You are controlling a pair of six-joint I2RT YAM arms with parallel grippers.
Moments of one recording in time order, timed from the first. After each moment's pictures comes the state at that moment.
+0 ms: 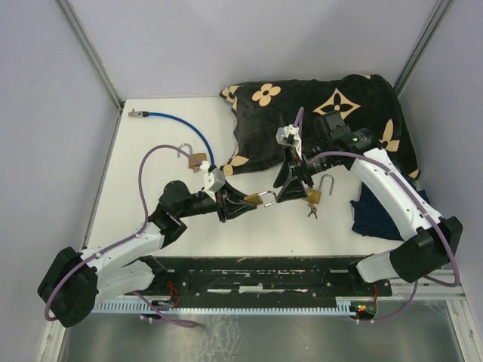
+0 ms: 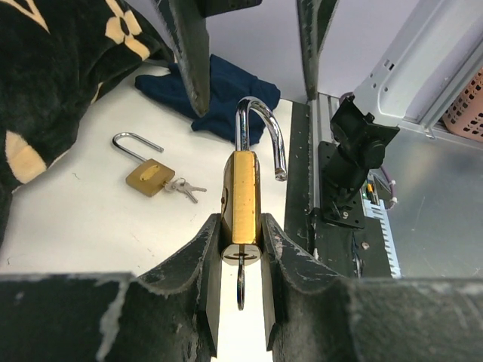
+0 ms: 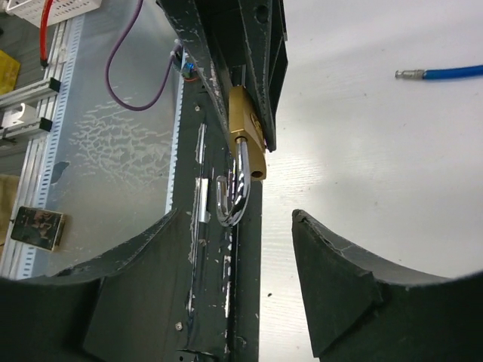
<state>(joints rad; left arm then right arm) -0.69 1.02 0.44 0.68 0.70 -0.24 0.43 1.40 1.42 -1.08 -1.15 -0.59</state>
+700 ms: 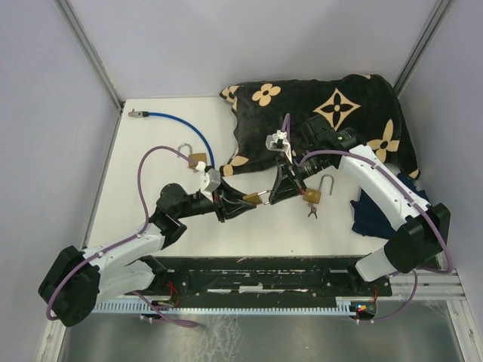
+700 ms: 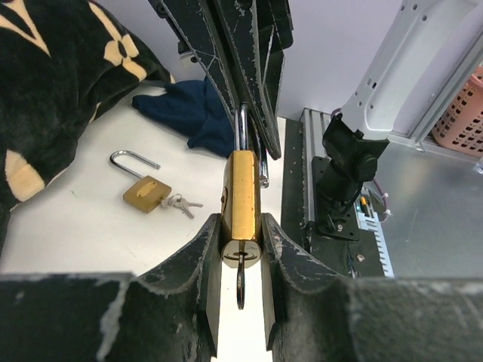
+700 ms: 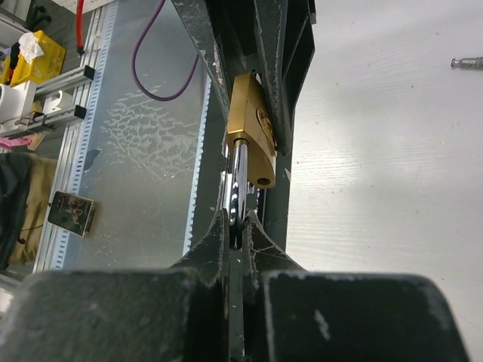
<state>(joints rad) -0.68 1.04 0.42 0.79 0.72 -0.29 0.48 1.50 1.43 -1.13 -1.18 -0.61</state>
